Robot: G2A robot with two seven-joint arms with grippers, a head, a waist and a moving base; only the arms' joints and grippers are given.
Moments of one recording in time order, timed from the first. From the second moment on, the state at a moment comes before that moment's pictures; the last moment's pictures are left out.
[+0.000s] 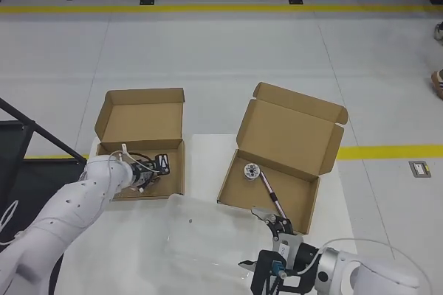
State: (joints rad) left arm 0.21 -1.02 -0.34 -0.74 1.52 -0.67 -0.15; right arm -1.36 -1.30 1.38 -2.34 -1.52 -0.99 0.55
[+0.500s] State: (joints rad) left arm 0.25 -0.91 -0.52 -0.88 1.55 -0.80 0.03; right arm -1.36 -1.30 1.38 -2.34 -1.52 -0.99 0.55
